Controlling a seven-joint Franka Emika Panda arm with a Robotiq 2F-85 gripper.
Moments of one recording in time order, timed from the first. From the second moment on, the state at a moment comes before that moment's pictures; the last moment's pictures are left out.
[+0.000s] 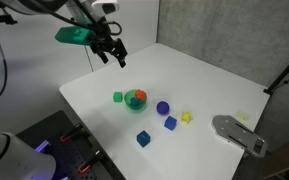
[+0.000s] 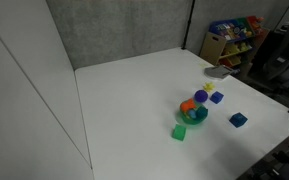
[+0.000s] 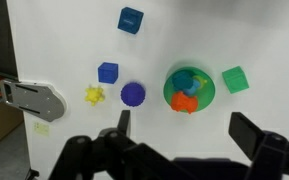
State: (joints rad) arm 0.00 -0.59 0.02 -2.63 -0.15 2.25 -0.09
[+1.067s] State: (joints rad) arm 0.07 0.02 -0.01 -2.31 0.23 2.38 -0.25
